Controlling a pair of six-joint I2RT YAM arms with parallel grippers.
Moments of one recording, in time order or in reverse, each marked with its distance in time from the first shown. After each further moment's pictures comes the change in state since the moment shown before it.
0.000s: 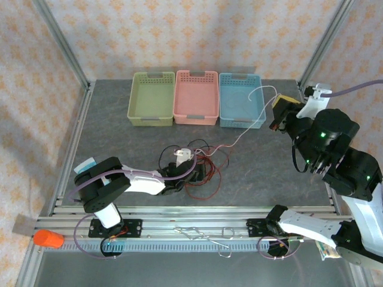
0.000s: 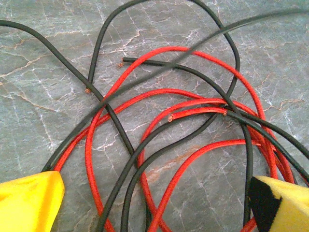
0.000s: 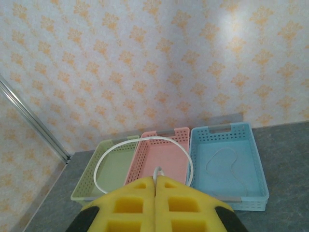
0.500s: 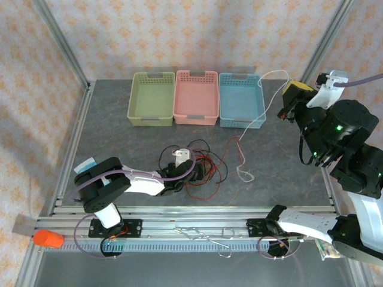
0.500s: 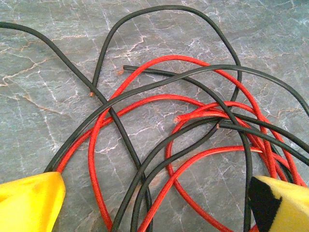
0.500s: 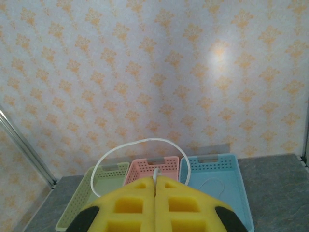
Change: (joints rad) left arm 0.000 0.000 -0.019 0.041 -0.017 -0.021; right arm 0.000 0.090 0.171 0.018 0.074 -0.123
